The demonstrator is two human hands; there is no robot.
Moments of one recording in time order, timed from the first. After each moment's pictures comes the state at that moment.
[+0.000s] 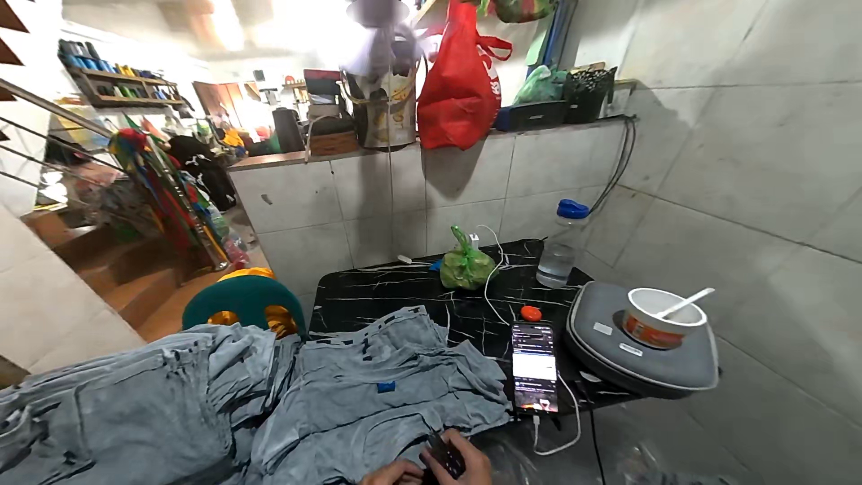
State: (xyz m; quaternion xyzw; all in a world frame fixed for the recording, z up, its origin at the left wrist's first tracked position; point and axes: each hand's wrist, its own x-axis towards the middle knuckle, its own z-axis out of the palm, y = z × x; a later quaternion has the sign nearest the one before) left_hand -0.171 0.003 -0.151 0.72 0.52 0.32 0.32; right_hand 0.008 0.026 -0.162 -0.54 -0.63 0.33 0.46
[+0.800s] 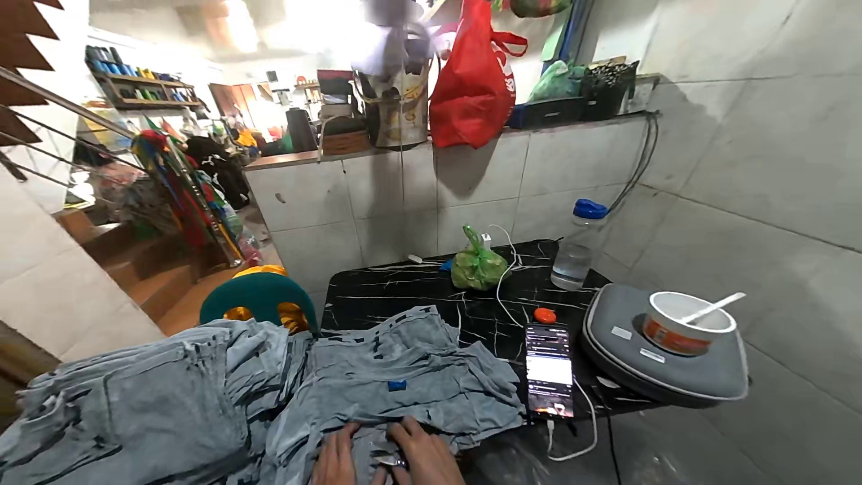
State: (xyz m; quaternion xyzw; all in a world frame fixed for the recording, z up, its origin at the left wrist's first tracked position) left_hand -0.219 0.007 -0.154 0.63 0.73 0.26 0.06; right_hand -0.049 0.056 -0.126 -0.49 -0.82 0.28 0.12
